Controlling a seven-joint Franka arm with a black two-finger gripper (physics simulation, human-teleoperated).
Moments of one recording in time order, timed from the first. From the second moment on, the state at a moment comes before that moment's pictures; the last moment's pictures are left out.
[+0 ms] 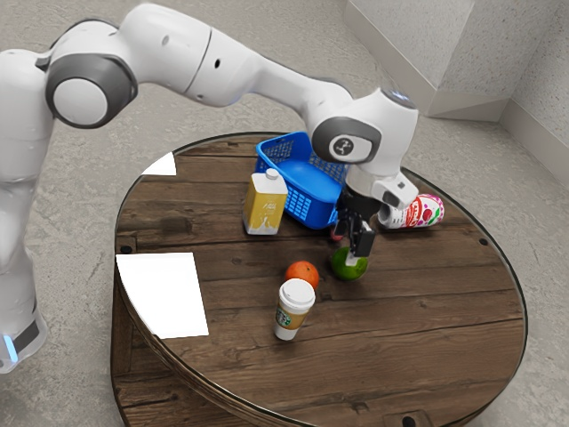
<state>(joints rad) -0.10 0.25 -0.05 -1.64 -0.03 1.90 -0.03</state>
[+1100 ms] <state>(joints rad) -0.10 0.20 -0.05 -1.63 -0.03 1.95 -0.04</state>
